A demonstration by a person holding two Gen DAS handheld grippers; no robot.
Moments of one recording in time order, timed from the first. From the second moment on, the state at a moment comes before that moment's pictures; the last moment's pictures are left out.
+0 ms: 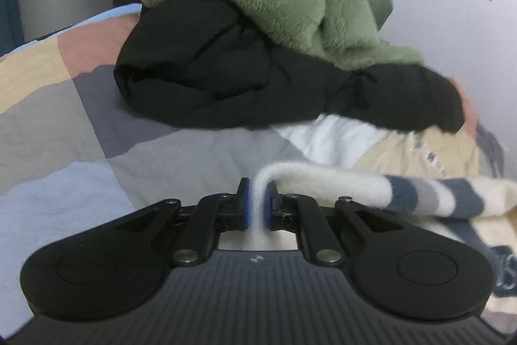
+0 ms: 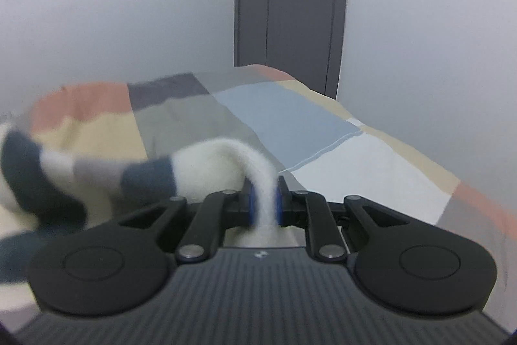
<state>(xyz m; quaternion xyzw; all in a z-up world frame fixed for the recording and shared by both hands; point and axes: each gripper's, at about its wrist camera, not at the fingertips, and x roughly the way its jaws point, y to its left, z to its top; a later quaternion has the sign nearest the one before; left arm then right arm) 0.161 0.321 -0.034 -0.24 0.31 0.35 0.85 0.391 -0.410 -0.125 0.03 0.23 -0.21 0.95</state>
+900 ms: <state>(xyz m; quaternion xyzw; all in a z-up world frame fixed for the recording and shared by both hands) 0.115 0.219 0.023 -0.21 0.29 0.23 0.91 0.314 -0.351 -0.075 0.07 0.24 -0.07 0.97</state>
